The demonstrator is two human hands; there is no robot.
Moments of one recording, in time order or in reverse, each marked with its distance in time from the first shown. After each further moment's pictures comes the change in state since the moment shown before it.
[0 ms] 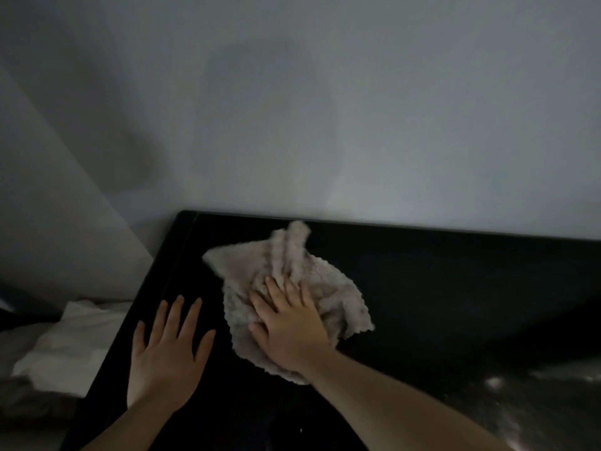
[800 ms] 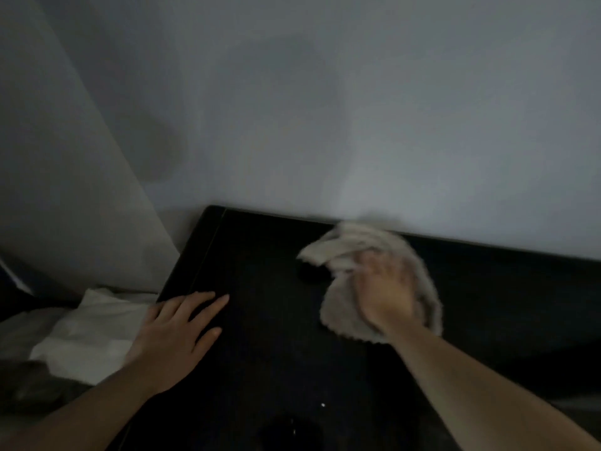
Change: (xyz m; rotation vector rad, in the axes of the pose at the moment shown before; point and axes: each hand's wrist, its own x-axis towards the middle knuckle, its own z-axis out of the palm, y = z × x) left_hand 0.030 -0.048 -0.014 0.080 -0.038 0.318; right_hand 0.023 0.095 -0.018 0.025 0.095 0.511
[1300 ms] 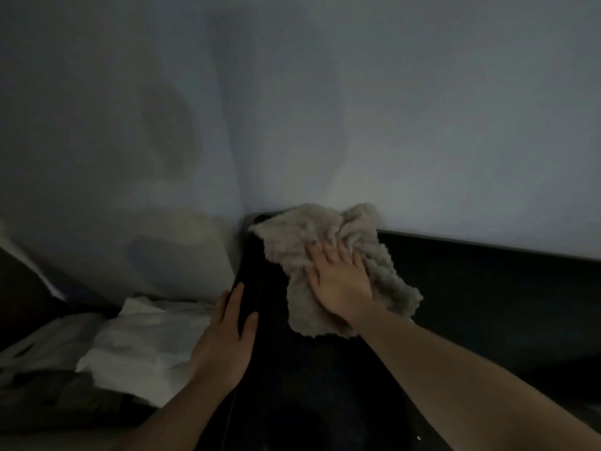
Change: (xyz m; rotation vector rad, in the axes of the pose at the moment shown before) left_hand 0.024 -0.027 0.003 -0.674 -0.031 -0.419; right_hand 0.024 -0.168 0.013 0.019 -0.015 -0.331
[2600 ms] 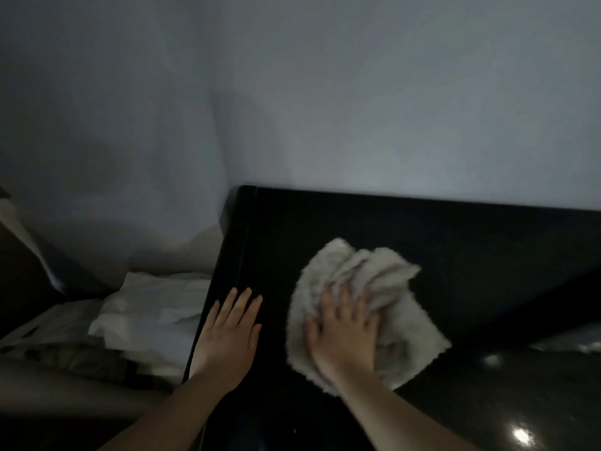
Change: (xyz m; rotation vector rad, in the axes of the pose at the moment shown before) left_hand -0.113 -0.028 0.006 0.612 -0.075 0.420; right_hand -0.220 -0.044 0.011 0.127 -0.111 0.436
